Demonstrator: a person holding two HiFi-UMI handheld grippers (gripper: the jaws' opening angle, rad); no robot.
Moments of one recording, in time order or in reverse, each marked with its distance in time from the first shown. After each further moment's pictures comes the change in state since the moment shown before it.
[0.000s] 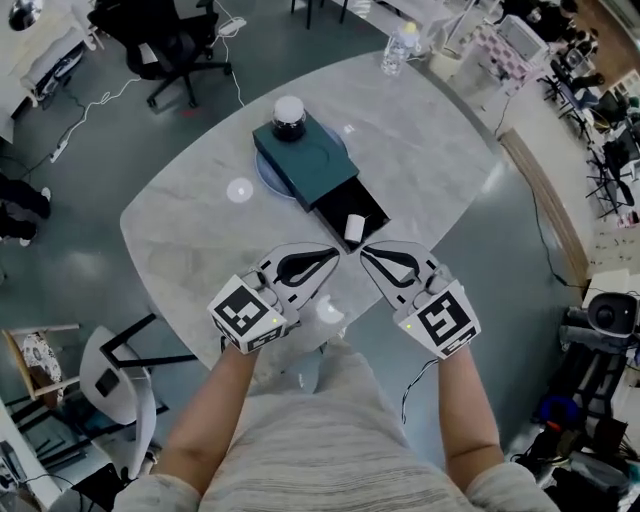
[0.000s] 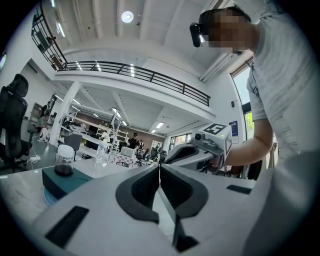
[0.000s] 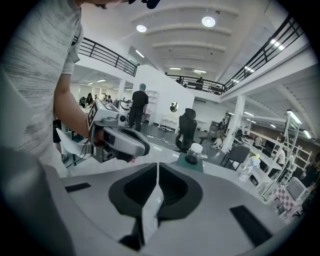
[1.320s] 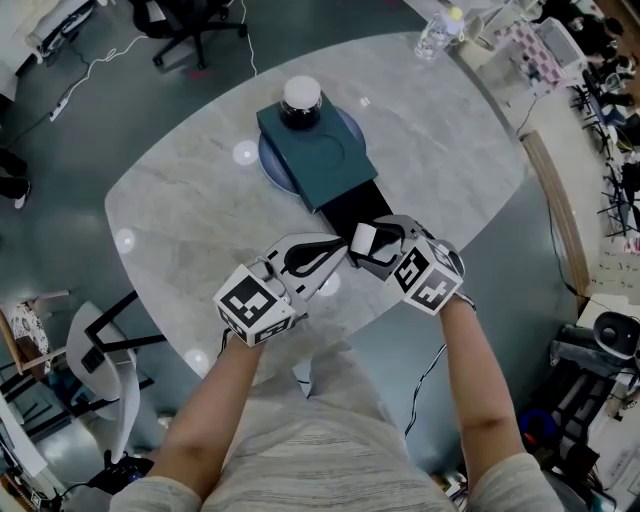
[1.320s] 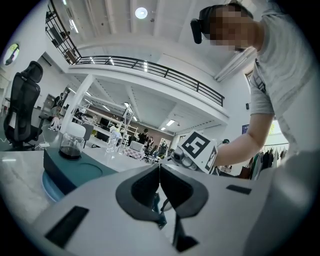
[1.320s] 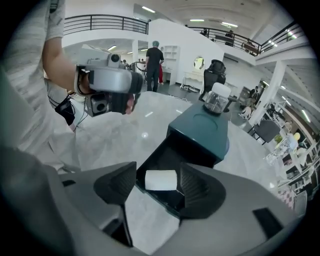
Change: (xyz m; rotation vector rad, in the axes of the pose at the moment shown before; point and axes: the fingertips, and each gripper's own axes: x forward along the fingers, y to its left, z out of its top) left arm 0.033 0.071 -0.052 -0.107 0.027 0.099; right arm 0.106 -0.038 -0.146 -0.053 0.482 0.303
